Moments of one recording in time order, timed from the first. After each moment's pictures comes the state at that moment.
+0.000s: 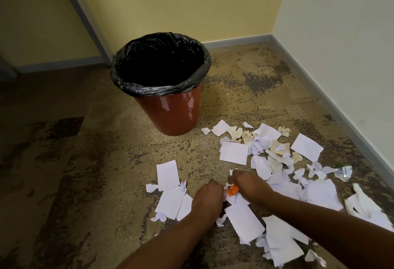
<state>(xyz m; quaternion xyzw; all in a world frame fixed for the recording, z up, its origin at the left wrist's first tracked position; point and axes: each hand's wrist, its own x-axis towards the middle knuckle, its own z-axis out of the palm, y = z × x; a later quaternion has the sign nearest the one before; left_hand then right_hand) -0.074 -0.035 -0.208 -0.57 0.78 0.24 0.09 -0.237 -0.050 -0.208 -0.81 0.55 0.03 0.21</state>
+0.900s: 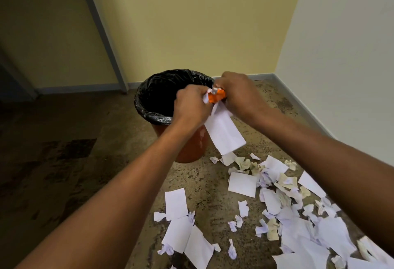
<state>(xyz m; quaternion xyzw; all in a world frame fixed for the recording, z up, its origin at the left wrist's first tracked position) -0.016 -0.191 0.048 -0.57 0.71 0.16 -0.39 -0.163 -0.193 0.073 -0.82 0.51 -0.26 -0.06</state>
